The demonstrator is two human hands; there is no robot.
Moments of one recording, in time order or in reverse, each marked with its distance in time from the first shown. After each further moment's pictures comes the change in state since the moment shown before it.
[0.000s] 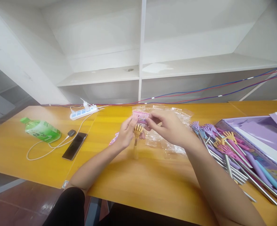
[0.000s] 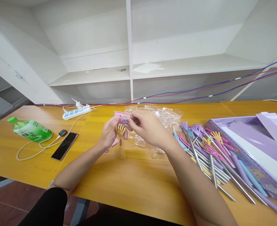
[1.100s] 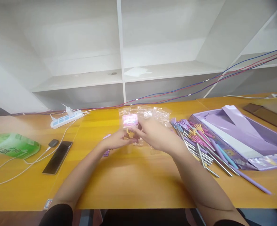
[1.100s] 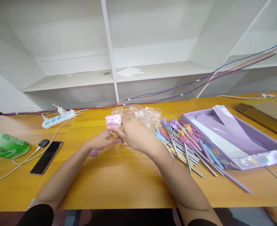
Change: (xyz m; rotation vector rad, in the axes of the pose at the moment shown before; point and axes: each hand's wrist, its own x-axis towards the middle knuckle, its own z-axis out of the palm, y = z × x) left_hand 0.016 -0.011 -0.028 0.529 -0.554 -0.043; right_hand -0.021 -0.020 -0.005 -0.252 -0.139 0.285
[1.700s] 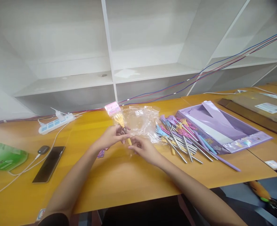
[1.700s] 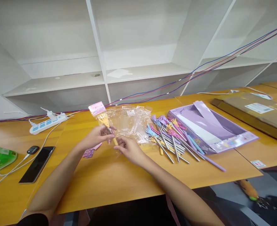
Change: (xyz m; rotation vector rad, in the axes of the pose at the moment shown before) left_hand -0.004 0.018 -0.003 -0.052 0.049 -0.178; right_hand -0.040 0.057 0.117 0.627 0.053 0.067
